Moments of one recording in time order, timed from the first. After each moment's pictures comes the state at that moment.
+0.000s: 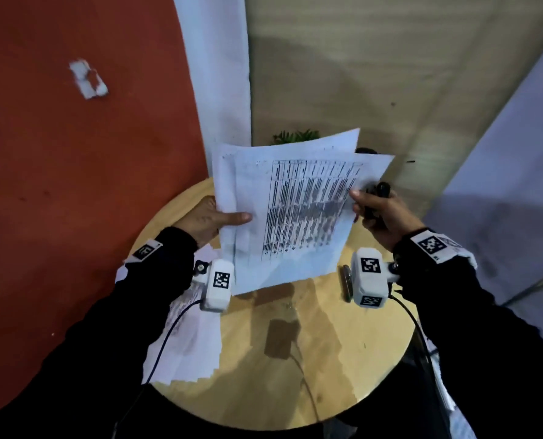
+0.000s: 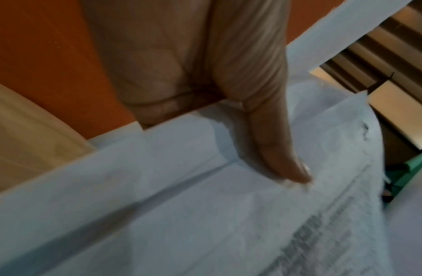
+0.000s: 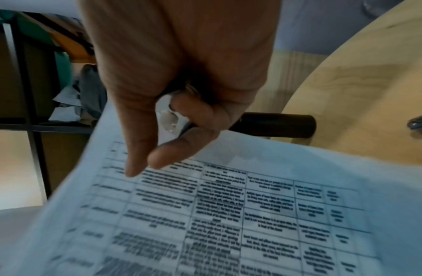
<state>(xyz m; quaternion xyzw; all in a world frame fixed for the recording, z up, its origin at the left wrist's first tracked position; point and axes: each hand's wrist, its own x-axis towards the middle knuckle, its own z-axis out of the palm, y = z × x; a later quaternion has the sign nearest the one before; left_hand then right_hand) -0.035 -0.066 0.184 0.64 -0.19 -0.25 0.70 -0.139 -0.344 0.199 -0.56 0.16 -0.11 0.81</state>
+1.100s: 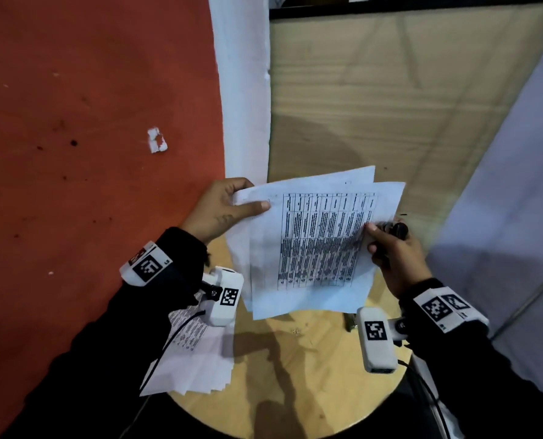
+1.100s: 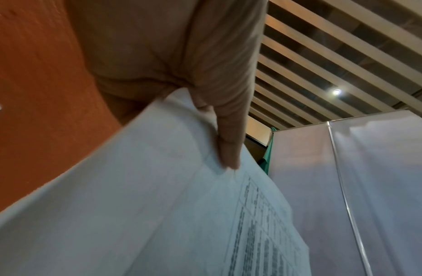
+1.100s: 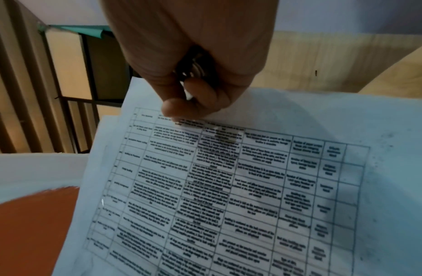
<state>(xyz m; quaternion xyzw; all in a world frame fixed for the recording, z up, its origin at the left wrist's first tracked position) -0.146 -0.044 0.317 0.74 -0.28 -0.01 0.61 -0.224 -0.300 0.247 -0.56 0.12 -0.24 0.78</state>
